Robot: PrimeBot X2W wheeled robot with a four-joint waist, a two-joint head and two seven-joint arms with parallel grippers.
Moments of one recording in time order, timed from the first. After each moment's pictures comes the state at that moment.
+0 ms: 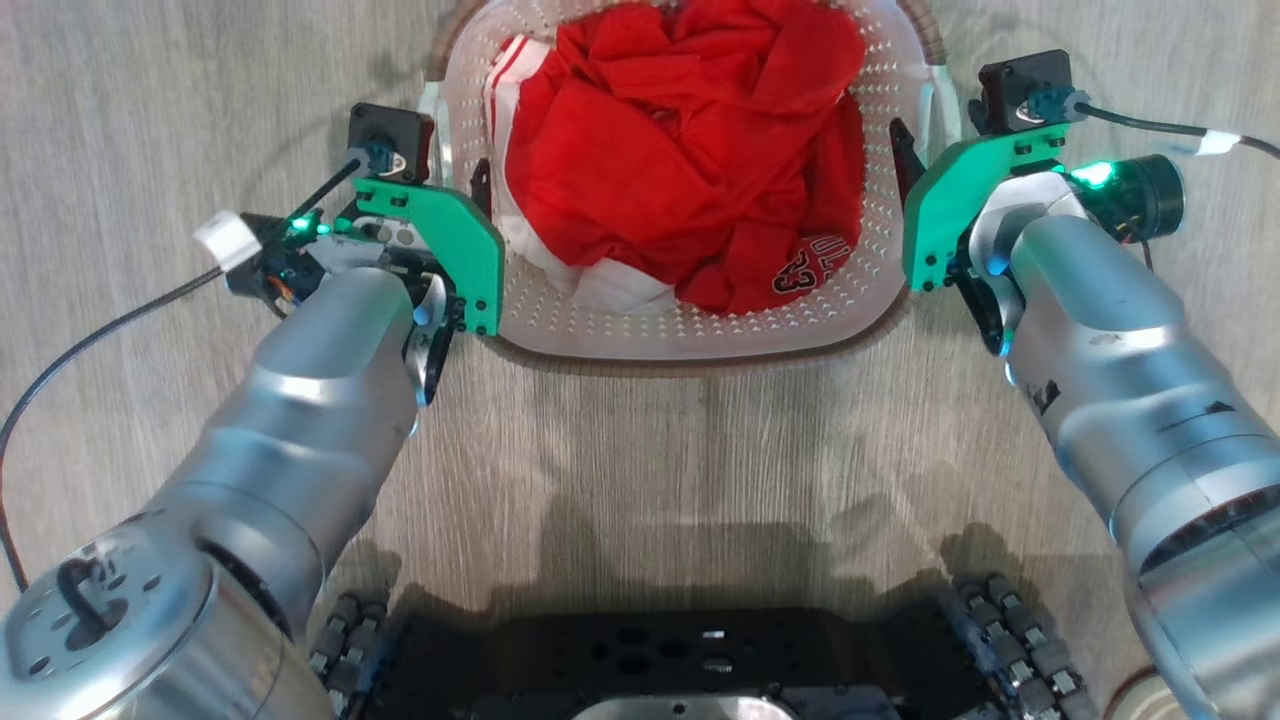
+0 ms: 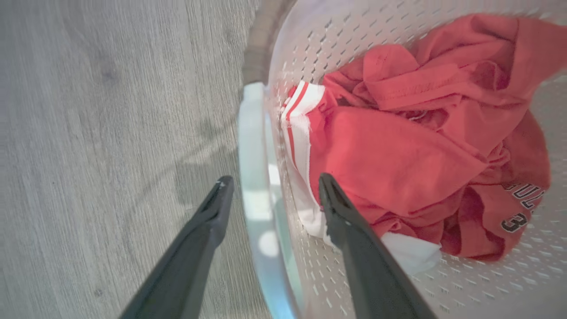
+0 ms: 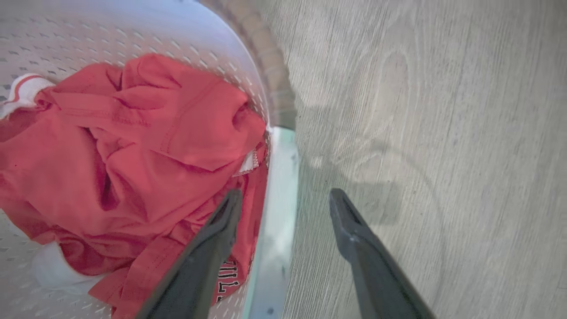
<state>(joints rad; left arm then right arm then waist) -1.07 0.03 -1.17 1.25 -1.02 0.07 -0.21 -1.10 -0.07 0.58 1.30 0.49 0.12 -0.17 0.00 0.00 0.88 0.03</state>
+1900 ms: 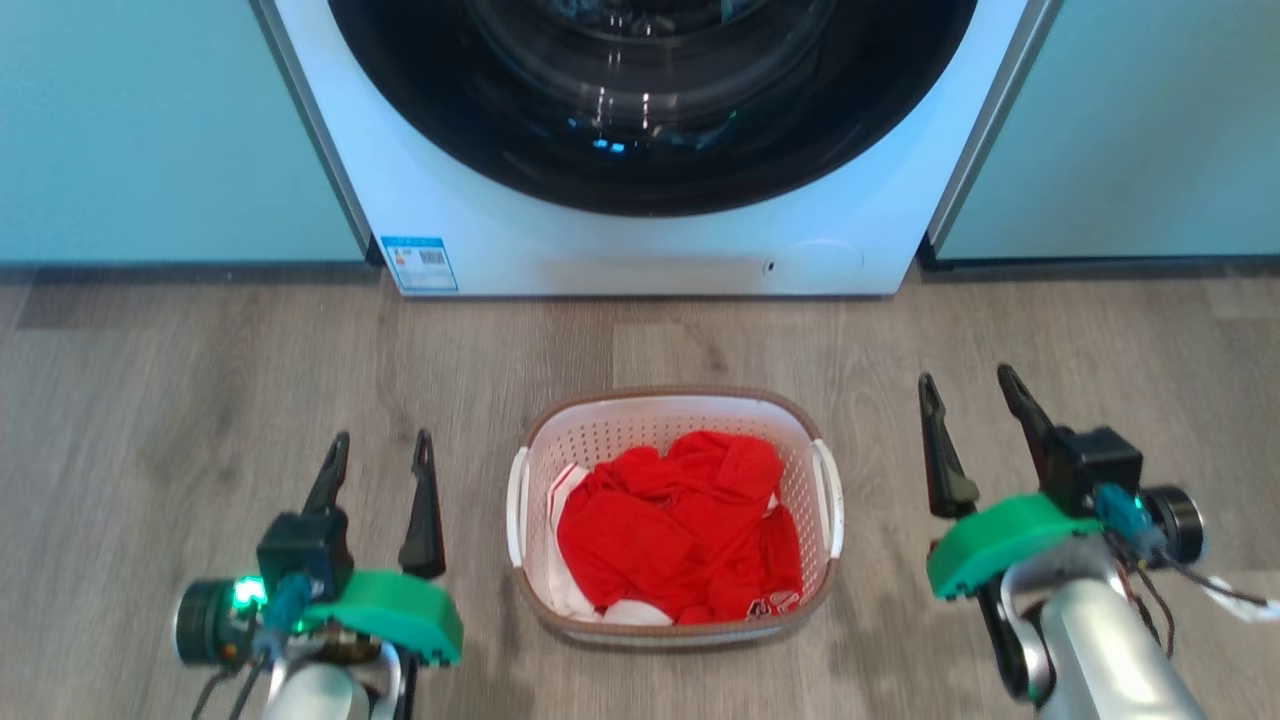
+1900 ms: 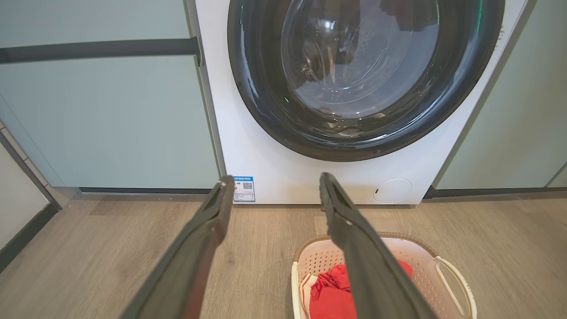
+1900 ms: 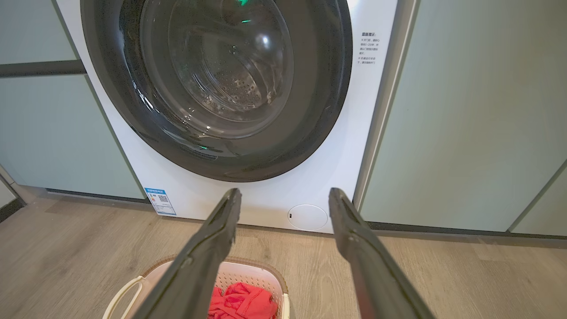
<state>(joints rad) -0.05 0.14 -0.31 0.20 -0.25 0.17 -0.25 -0.18 -0.06 0.12 0.31 0.15 0.12 -0.25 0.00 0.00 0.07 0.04</state>
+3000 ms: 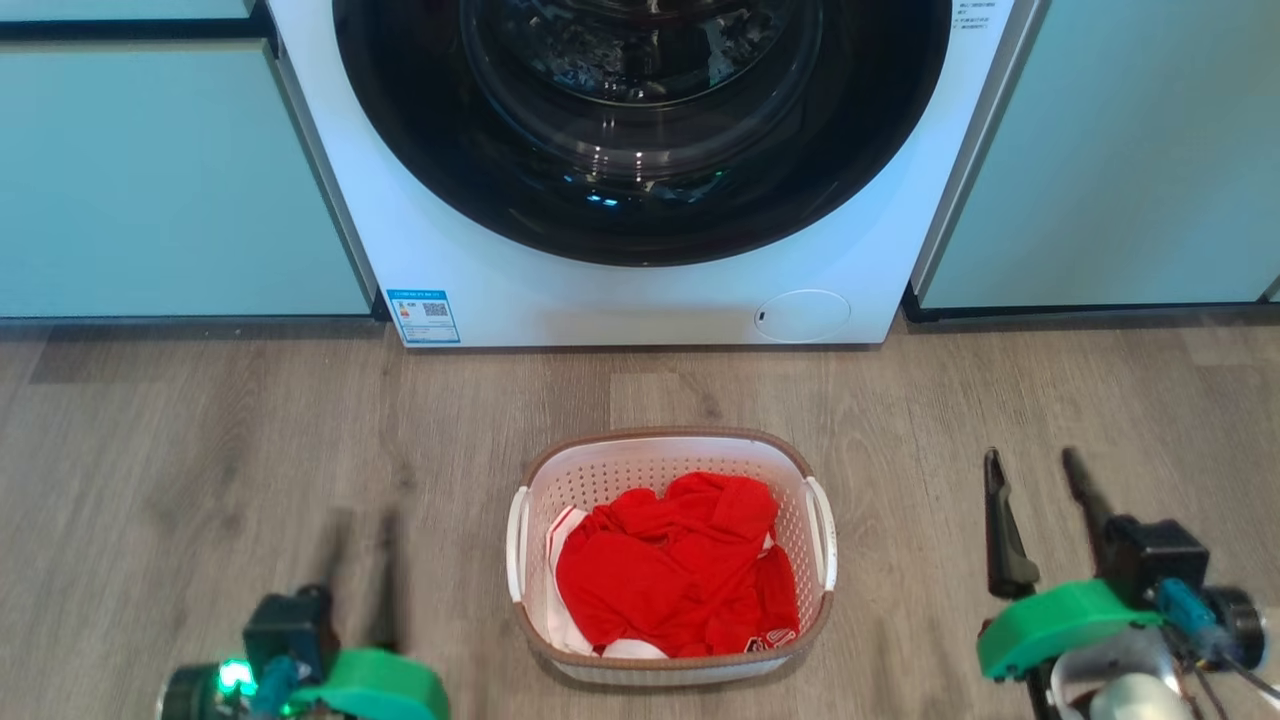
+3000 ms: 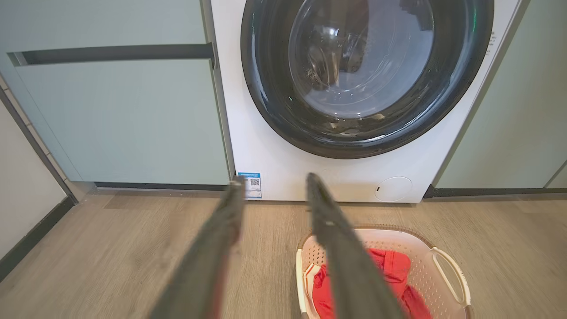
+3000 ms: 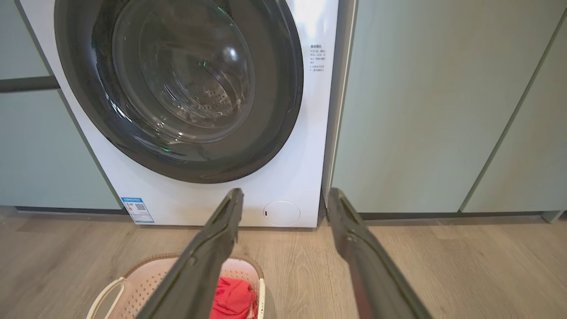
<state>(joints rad) 0.12 0.15 -0.28 0.09 -0.23 0.19 -0.25 0.03 -0.04 0.01 0.16 0.13 0.12 -0.25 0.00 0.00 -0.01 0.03</state>
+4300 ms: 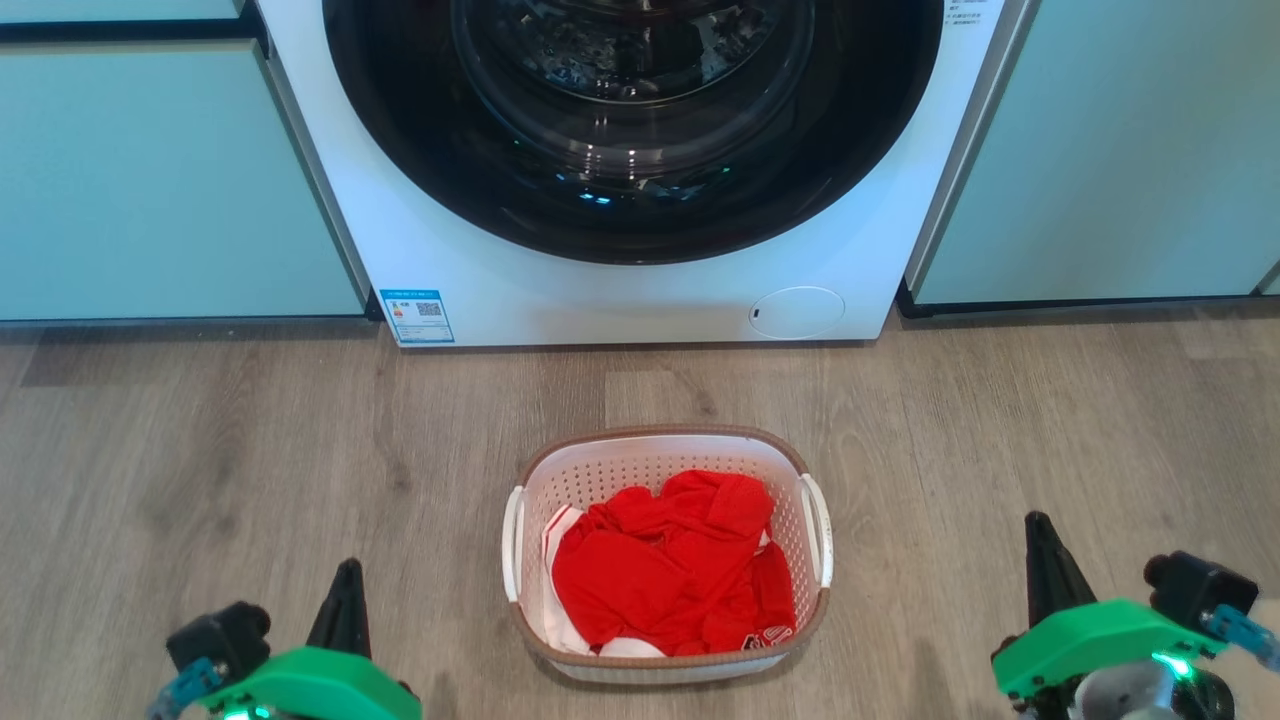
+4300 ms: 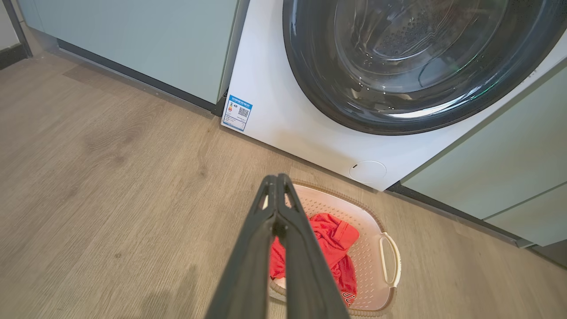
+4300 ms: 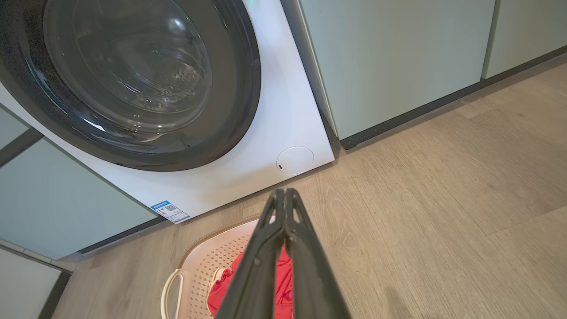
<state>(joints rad) 0.12 0.13 -0.22 0.21 -0.62 0.10 -0.17 0.05 -0.04 0.00 0.26 0.54 0.12 -0.17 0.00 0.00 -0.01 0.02</state>
